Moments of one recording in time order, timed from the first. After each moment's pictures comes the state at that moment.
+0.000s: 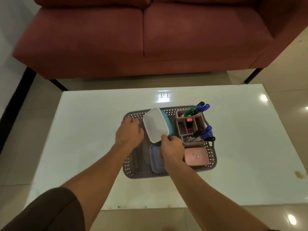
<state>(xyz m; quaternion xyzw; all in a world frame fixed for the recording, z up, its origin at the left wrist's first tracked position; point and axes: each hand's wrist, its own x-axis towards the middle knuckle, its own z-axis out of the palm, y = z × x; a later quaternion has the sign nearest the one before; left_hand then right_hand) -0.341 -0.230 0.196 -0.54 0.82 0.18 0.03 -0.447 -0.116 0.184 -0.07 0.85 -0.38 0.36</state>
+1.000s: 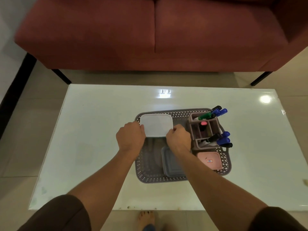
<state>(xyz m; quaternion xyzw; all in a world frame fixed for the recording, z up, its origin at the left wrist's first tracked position) -0.312 -0.243 0.189 -0.62 0.78 0.13 0.02 -0.451 -0.166 0.197 -0.22 0.90 -0.20 0.32</state>
